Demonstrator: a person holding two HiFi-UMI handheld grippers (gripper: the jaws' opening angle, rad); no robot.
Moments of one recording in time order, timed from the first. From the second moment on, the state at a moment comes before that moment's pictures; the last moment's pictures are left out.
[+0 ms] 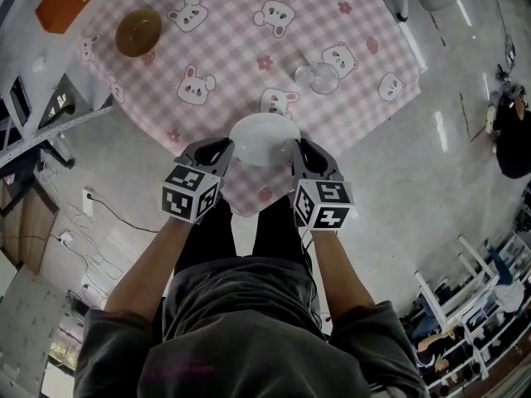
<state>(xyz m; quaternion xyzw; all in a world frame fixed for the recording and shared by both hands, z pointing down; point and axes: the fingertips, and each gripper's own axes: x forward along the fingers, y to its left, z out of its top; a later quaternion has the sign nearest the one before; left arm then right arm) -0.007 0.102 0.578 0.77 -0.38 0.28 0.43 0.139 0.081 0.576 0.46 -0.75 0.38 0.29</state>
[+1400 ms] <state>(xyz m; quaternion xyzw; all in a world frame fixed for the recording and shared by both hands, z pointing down) -0.003 0.085 0.603 0.75 -0.39 0.29 0.45 0.141 0.054 0.605 0.45 -0.74 0.39 0.30</state>
